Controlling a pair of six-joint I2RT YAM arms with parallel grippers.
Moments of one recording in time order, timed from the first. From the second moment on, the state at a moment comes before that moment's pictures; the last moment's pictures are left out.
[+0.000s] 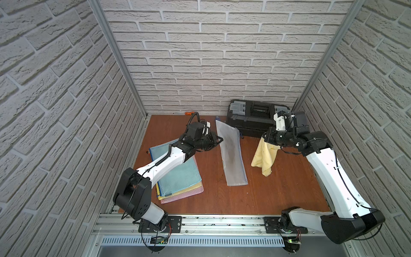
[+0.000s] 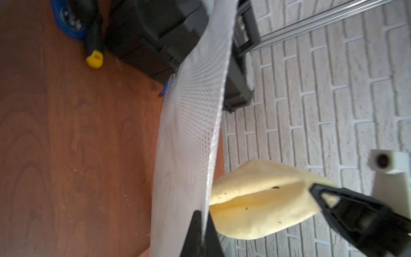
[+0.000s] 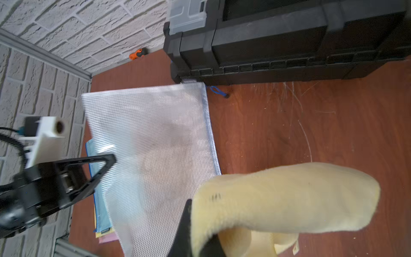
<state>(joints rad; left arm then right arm) -0.58 1.52 1.06 -0.07 0.47 -1.01 0.19 1.28 1.50 -1.04 -0.16 0.47</state>
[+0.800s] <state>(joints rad) -0.66 1.54 1.13 -0.50 0.15 -0.58 0.41 1.56 1.05 -0.75 -0.25 0.59</state>
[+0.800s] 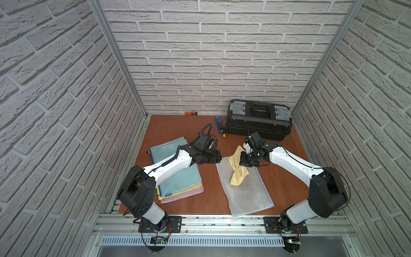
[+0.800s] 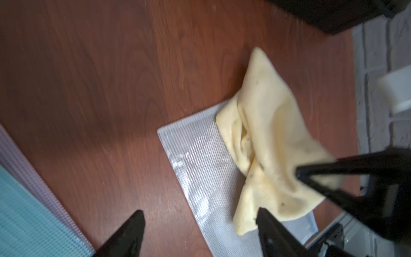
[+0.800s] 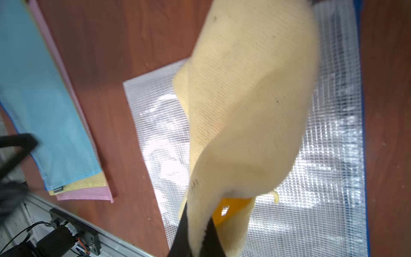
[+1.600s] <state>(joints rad) -0.55 1.90 1.18 -0.29 0.42 -0.48 0.49 1.86 1.14 -0.57 -0.35 0.66</state>
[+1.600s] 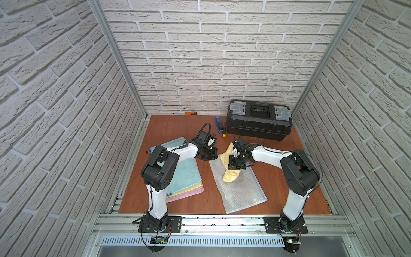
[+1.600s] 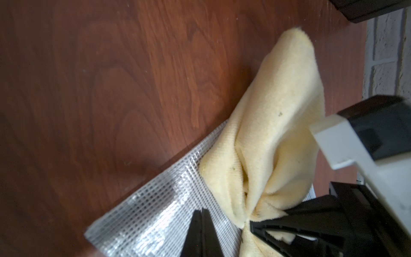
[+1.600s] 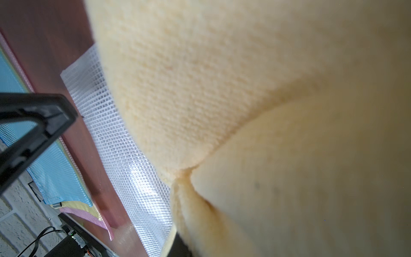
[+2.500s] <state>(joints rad) -0.56 1.91 1.11 -0.29 0.33 -0.49 0.42 1.74 1.00 -0.61 -0.32 0.60</state>
